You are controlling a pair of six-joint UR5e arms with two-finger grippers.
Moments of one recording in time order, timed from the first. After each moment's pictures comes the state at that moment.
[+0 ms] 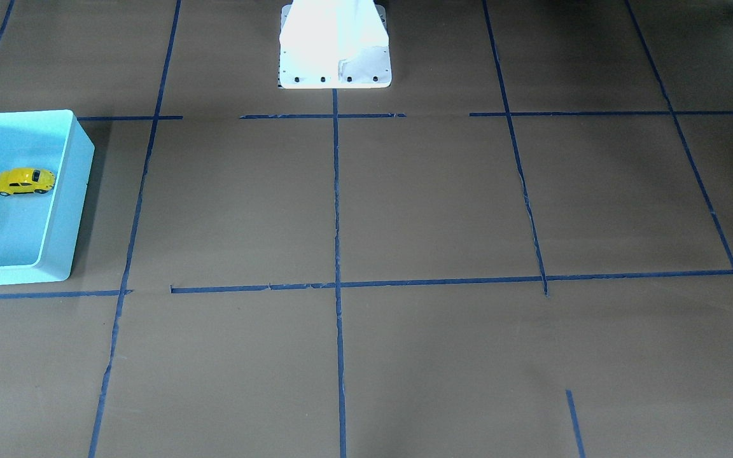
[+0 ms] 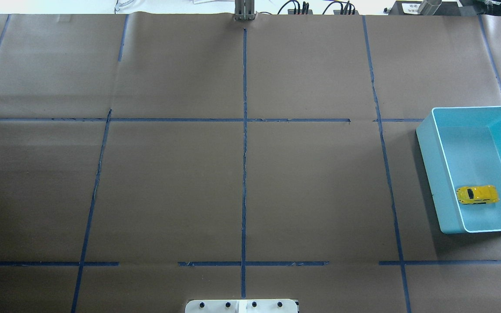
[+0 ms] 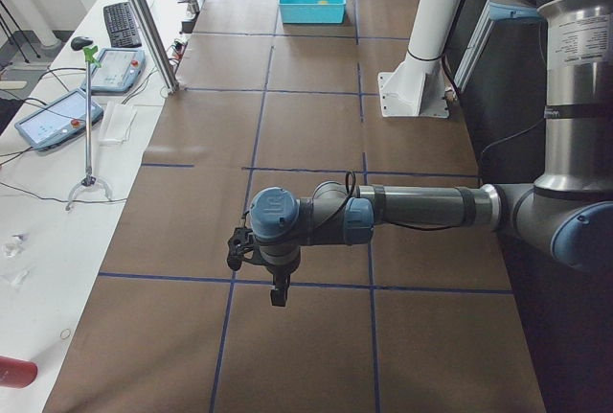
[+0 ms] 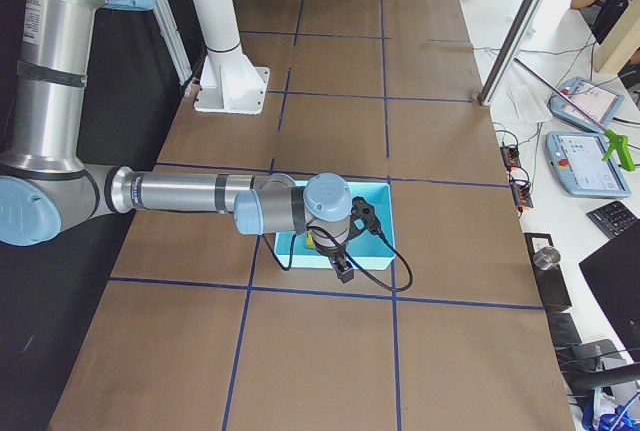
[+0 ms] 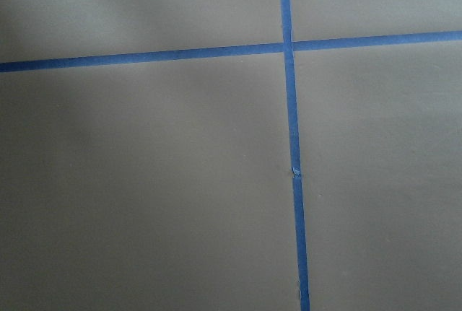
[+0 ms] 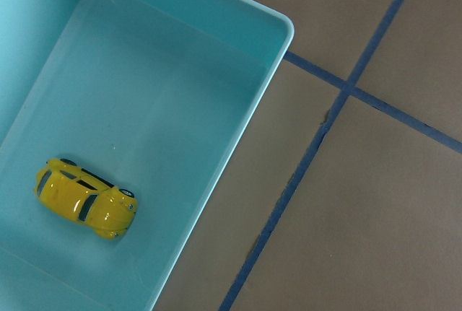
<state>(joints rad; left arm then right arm) -1.62 -1.46 -1.69 -1.53 -2.36 0.13 1.57 -1.78 1.82 -1.50 2.41 -0.39</state>
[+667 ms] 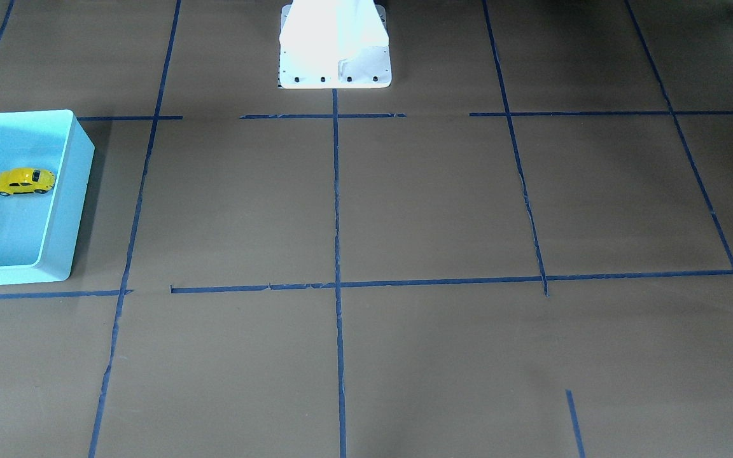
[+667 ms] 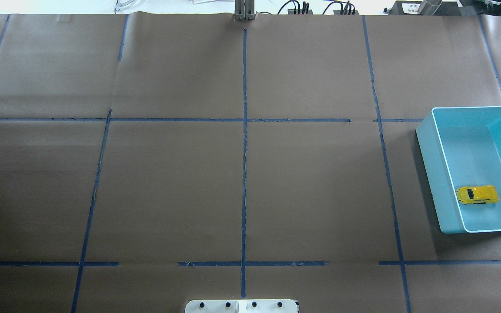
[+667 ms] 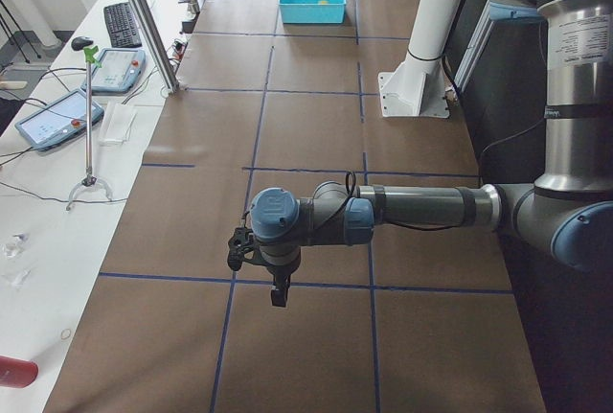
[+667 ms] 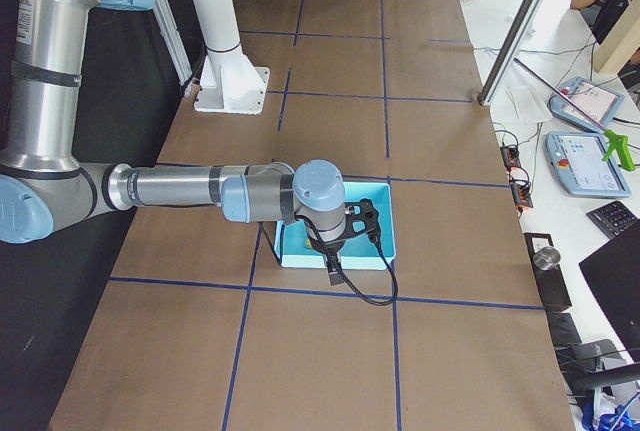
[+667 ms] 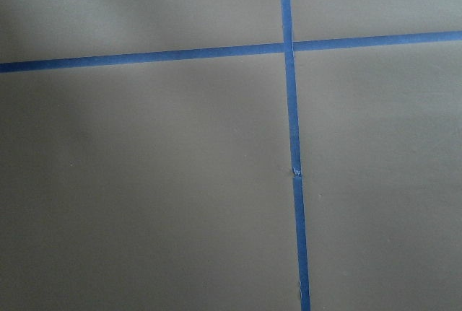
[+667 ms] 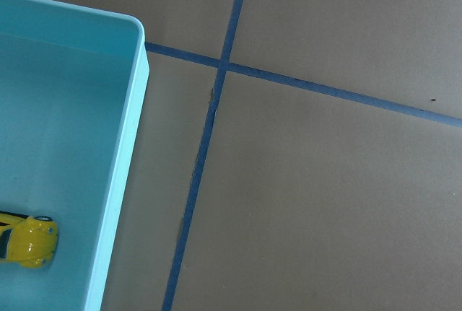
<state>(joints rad) -1.62 -1.46 -1.69 -1.53 -2.36 0.13 1.62 -1.79 1.85 -1.53 2.25 -0.19</state>
